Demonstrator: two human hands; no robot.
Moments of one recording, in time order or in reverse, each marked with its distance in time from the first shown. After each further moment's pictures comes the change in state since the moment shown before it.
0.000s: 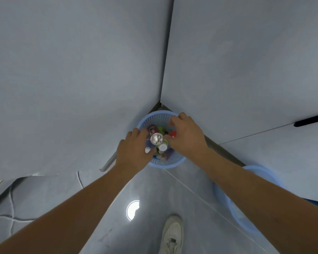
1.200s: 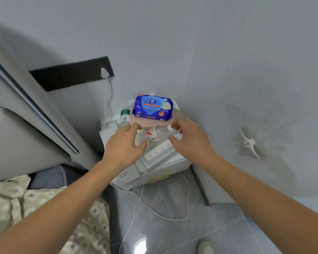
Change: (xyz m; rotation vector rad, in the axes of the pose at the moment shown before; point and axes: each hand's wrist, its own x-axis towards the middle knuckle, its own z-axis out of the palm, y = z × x) left_hand -0.363 -0.439 -0.472 -0.117 0.443 -0.486; right_hand -0.061 -0.712 -0.016 0.117 -0.110 -0.564
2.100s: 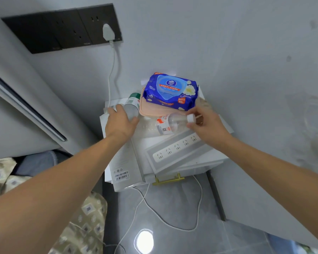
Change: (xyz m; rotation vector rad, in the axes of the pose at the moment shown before) left_hand 0.113 -0.106 0.125 -0.072 0.091 -0.531; right_hand 0.104 0.106 0.101 0.370 -0.142 0.019
